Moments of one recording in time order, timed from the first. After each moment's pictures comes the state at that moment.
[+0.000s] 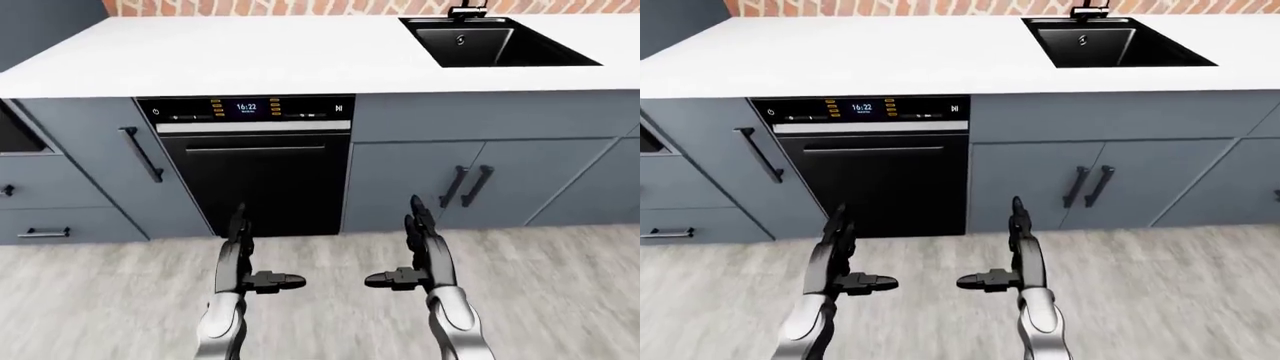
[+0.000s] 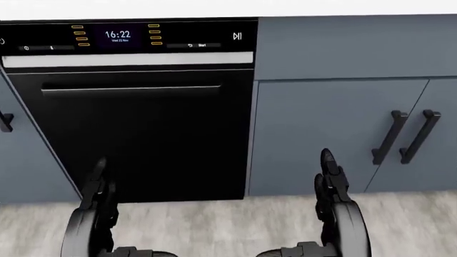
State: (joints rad) left arm 0.01 0.02 0.04 0.05 -0.02 0.03 -0.04; right arm 0.03 -0.01 -0.03 0.02 0.01 0.03 0.04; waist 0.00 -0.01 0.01
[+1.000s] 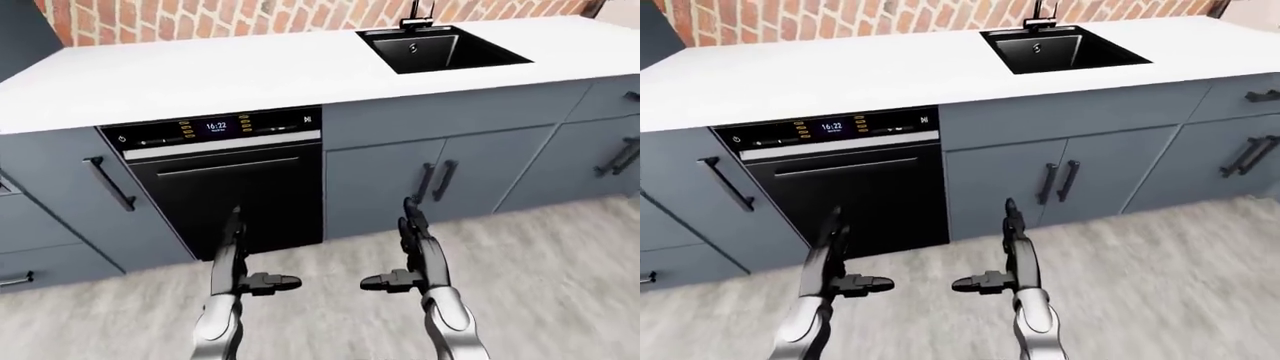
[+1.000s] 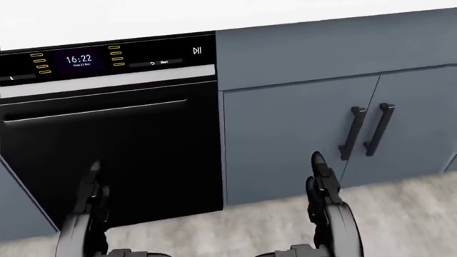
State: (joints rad) left arm 0.02 0.02 0.06 0.05 -0.02 0.03 -0.03; right arm 0.02 -0.01 -0.01 0.04 0.00 0.04 0.06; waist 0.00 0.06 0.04
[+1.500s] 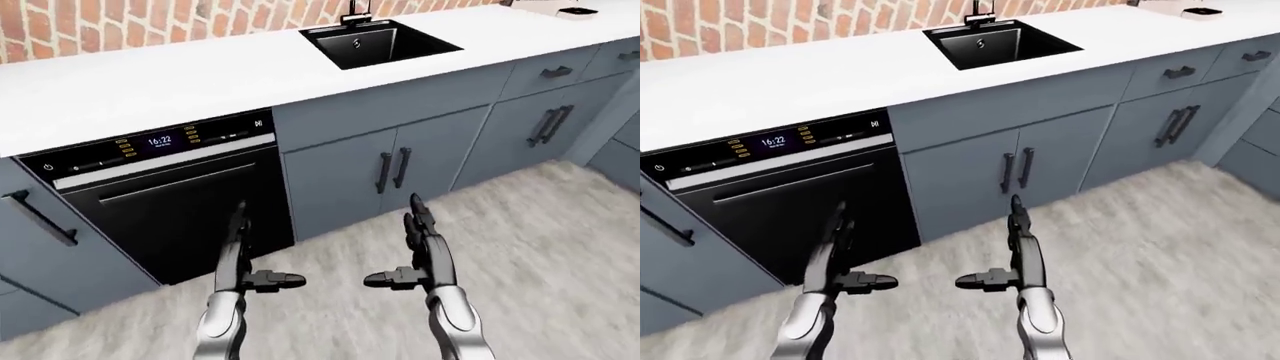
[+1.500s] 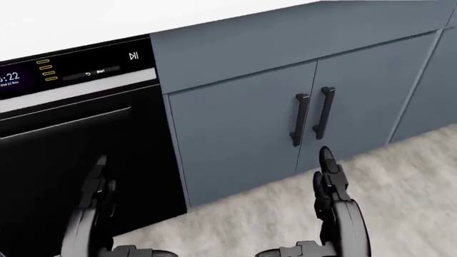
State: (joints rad) left arm 0.01 0.02 0.04 0.04 -0.02 0.02 -0.04; right arm 0.03 -0.01 -0.02 -0.01 0.00 0.05 0.05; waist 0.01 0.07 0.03
